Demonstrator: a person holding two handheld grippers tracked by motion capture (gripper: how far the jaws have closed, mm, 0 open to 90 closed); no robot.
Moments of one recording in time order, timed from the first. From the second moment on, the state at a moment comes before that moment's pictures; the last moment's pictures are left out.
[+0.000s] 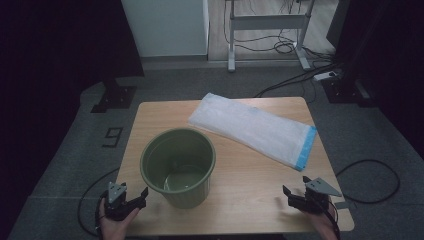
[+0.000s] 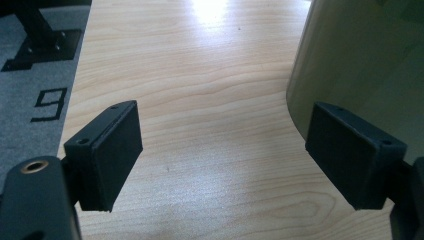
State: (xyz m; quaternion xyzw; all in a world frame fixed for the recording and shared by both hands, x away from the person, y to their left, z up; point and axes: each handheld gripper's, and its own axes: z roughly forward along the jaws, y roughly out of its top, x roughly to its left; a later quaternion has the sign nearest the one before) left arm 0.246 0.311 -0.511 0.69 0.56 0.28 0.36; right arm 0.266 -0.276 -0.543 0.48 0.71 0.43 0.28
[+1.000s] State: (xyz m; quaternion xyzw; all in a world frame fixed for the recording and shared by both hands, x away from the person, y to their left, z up) left arm 0.230 0.264 -0.479 0.80 0.31 0.21 0.48; right arm 0.262 -0.279 -0.543 0.47 0.71 0.44 0.29
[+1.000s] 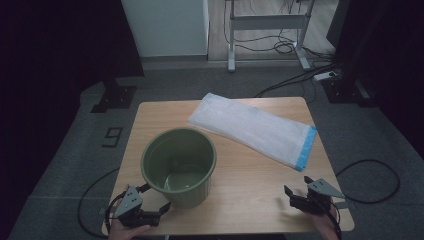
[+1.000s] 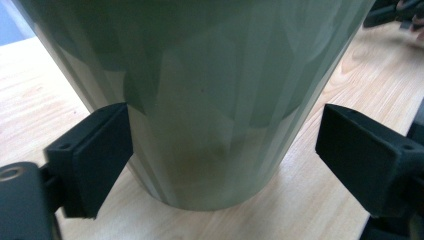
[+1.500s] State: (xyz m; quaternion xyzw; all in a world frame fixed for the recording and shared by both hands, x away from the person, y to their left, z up) left arm 0.260 0.222 -0.483 0.81 0.28 0.17 0.49; right arm 0.257 -0.280 -0.542 0.47 0.70 0.45 0.30
